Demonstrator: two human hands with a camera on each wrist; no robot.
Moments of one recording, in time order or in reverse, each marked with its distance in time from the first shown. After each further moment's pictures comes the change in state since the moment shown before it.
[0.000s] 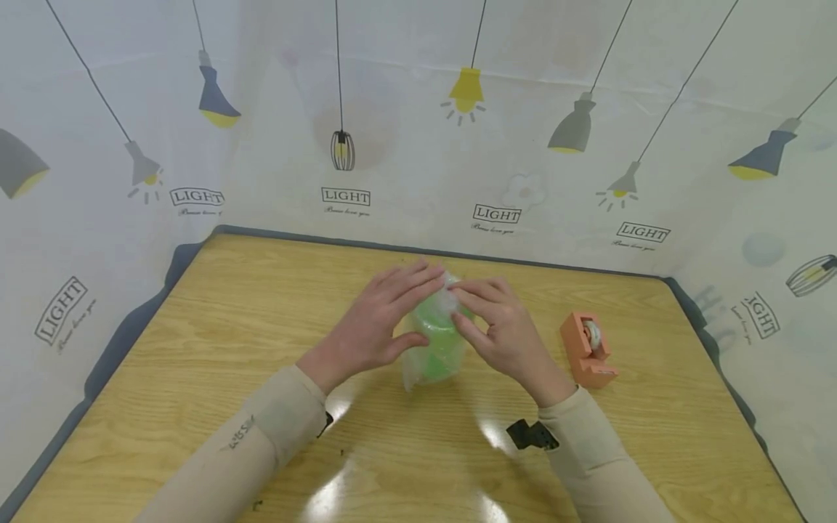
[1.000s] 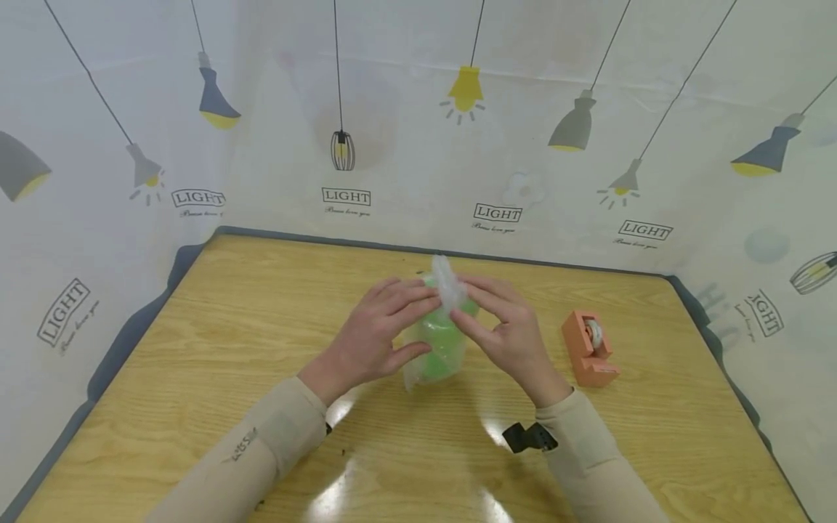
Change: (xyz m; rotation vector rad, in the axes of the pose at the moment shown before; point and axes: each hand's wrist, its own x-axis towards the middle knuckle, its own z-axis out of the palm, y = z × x) left_hand -0.014 0.004 0.008 0.066 0.057 0.031; right_hand -0.006 0.001 0.005 0.149 0.149 0.095
